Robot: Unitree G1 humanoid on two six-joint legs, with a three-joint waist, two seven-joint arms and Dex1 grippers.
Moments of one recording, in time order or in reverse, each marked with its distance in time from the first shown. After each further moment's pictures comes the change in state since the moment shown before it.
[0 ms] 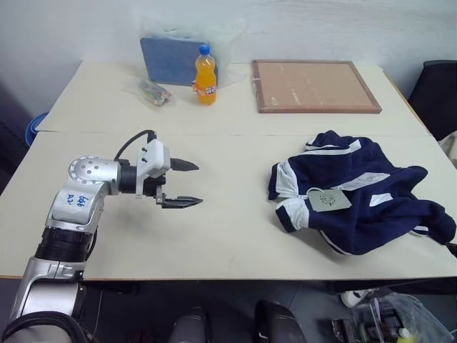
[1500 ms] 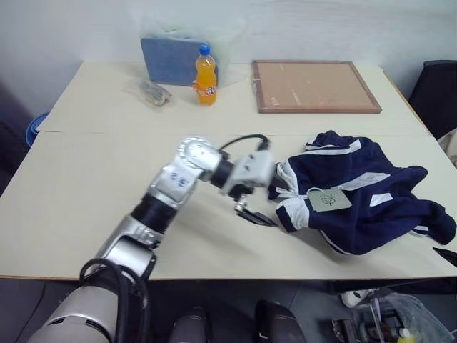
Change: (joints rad) left arm -0.389 -0.479 -0.425 0.238 0.211 -0.143 -0.111; right arm 0.025 -0.184 0.176 -0.004 -0.322 -0.399 0.030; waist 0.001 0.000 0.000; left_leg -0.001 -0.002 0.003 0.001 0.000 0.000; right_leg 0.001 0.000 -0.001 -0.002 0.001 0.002
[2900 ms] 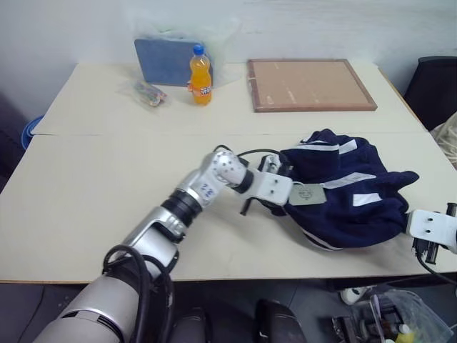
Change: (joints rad) left arm -0.059 0.010 -0.050 0.337 0.325 -0.360 0.220; right arm -0.389 -0.098 0.586 0.269 -0.156 -0.330 -0.063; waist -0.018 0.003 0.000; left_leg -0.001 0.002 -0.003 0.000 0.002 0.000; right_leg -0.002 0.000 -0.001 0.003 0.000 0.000
